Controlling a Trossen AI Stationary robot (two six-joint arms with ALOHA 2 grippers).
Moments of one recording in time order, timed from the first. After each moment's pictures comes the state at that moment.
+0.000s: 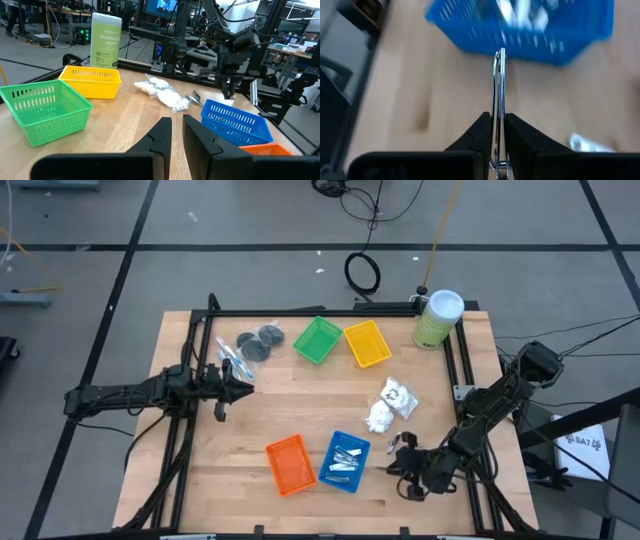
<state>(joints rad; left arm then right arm) 0.12 0.15 0.02 0.11 0.12 -0.18 0.83 1.43 0.58 0.02 0.45 0.77</state>
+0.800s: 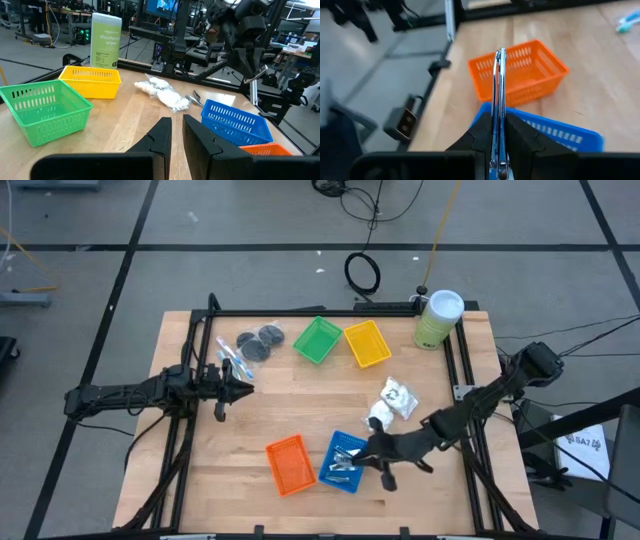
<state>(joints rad) 0.12 0.15 0.02 0.11 0.12 -0.18 0.54 1.43 0.79 0.17 0.26 0.38</state>
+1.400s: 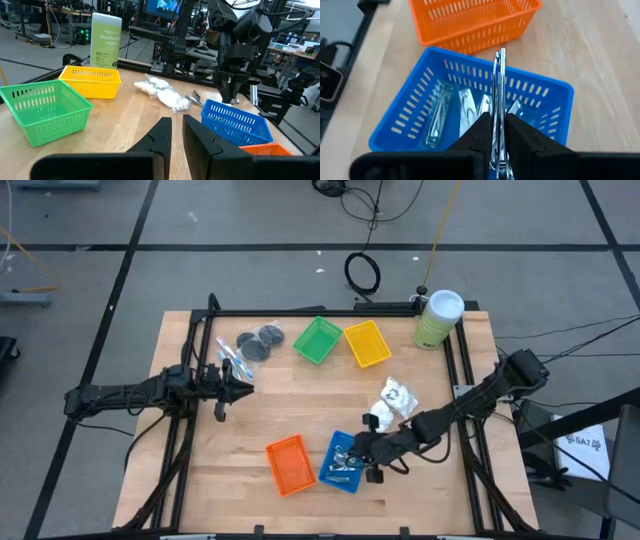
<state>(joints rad) 0.12 0.15 0.02 0.11 0.12 -0.18 0.48 1.59 0.88 -0.05 0.26 0.39</state>
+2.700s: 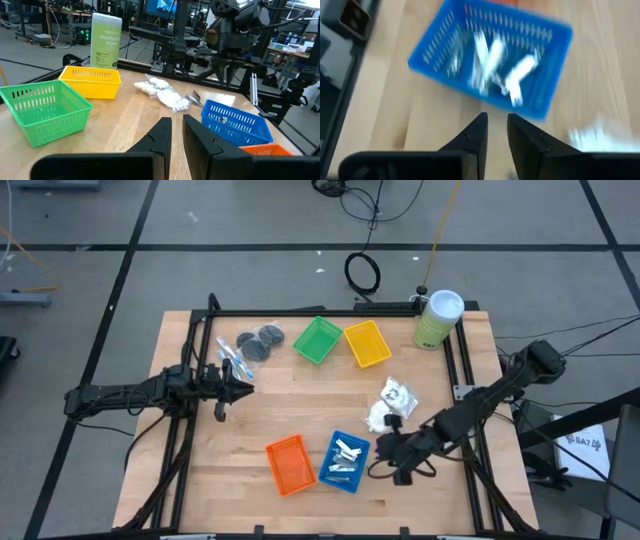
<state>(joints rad) 0.12 0.15 0.02 0.11 0.12 -0.18 0.58 1.38 0.88 -0.45 0.23 0.49</state>
